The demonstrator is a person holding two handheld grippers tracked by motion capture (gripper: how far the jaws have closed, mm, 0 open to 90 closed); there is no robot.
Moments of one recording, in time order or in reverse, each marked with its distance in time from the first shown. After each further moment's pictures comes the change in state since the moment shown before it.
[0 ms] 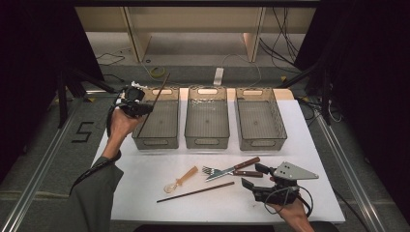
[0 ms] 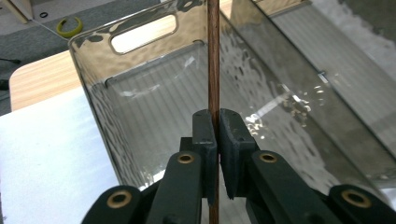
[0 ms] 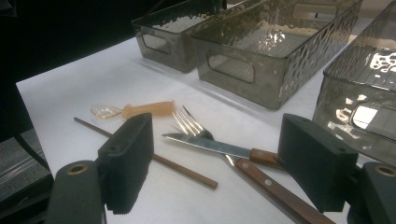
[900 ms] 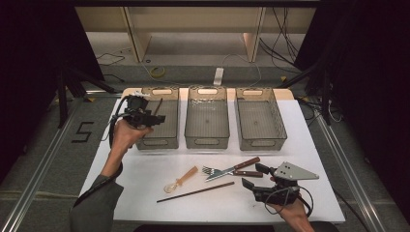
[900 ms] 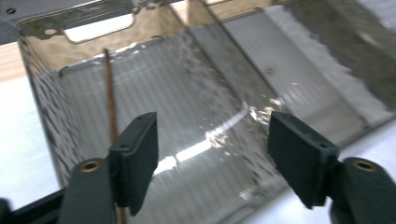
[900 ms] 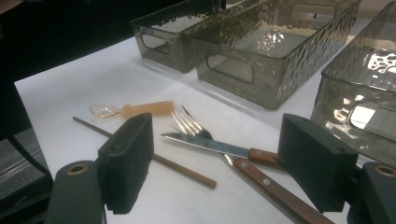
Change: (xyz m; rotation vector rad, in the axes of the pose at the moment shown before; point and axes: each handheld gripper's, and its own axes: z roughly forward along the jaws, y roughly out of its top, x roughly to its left) left arm -0.042 -0.025 -0.029 -0.056 -0.104 -0.029; right arm 0.000 0.000 -0.001 0.000 -0.005 -0.003
